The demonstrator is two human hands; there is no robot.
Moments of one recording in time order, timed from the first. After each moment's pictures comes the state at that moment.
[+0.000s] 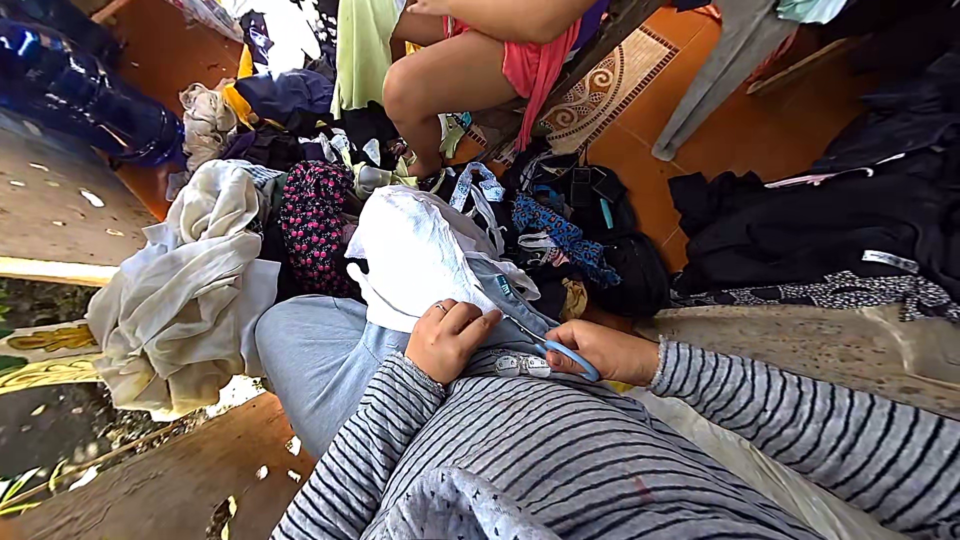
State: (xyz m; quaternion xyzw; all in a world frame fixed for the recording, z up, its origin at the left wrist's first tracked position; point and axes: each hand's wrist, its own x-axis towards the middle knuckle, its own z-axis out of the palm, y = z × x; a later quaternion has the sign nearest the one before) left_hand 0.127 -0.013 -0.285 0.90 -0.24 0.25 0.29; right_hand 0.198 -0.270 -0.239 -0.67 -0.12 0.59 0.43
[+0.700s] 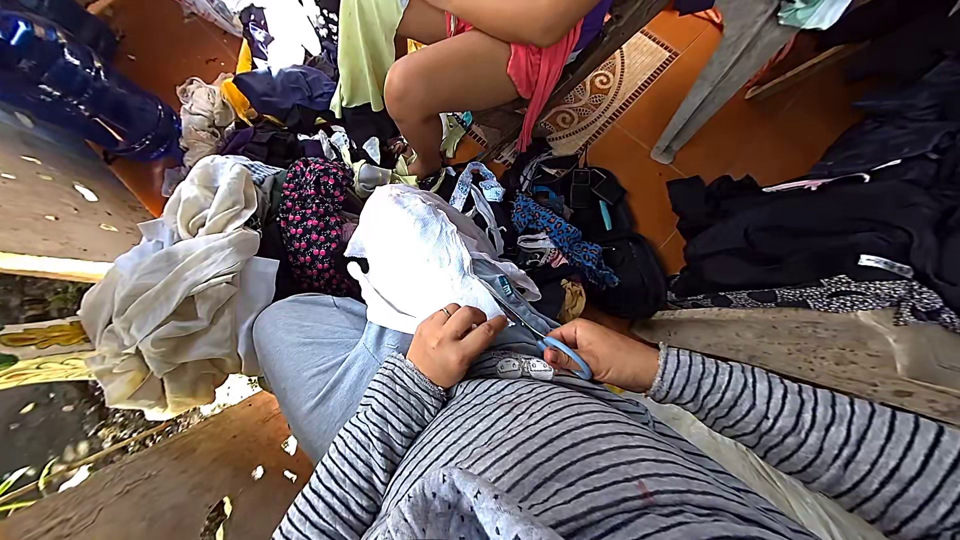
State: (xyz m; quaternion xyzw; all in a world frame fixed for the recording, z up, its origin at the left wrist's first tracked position) left_hand 0.125 -0.014 -0.285 0.88 -0.25 0.25 0.32; right_hand 0.191 -0.266 -0.236 -0.69 -0.07 0.55 0.46
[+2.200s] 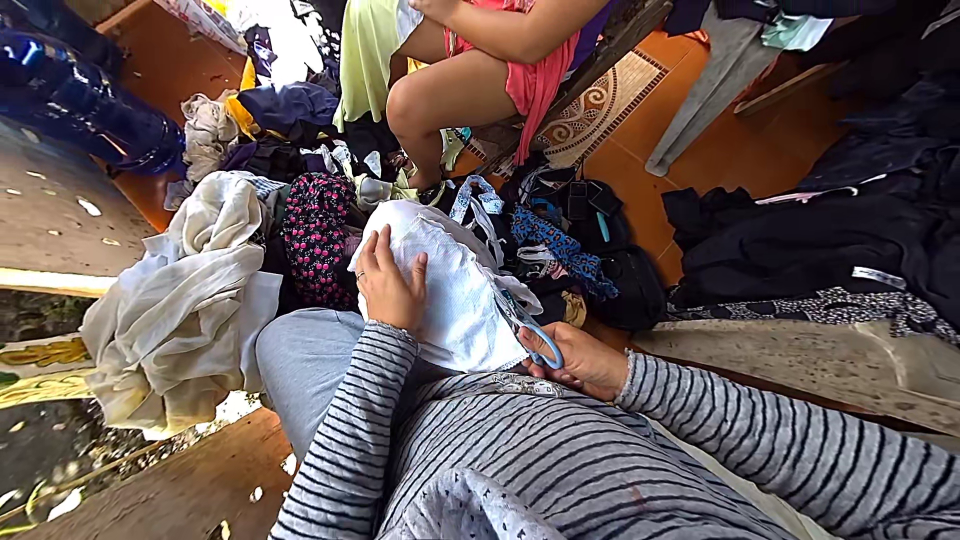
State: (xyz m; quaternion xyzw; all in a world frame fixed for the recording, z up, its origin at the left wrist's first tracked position) left_hand 0.183 0.040 -0.282 0.92 0.16 0.13 0.33; right_hand 0.189 -0.225 -0.225 -0.60 0.12 0.56 0.56
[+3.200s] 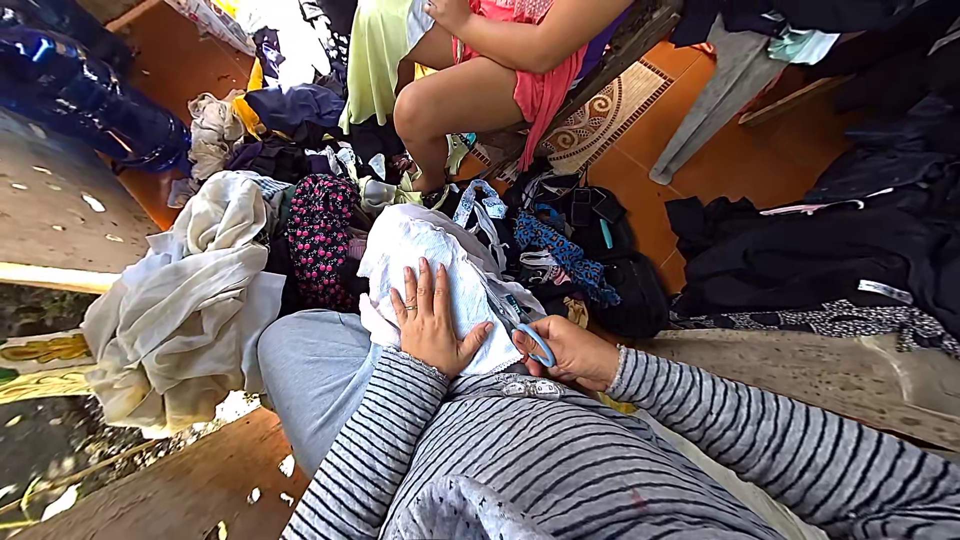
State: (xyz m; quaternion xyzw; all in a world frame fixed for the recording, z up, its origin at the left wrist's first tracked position) left_hand 0.140 -0.003 -0.307 0.97 0.04 0.11 0.20; right_hand 0.204 -0.215 -0.232 -0.64 0.06 0.55 0.53
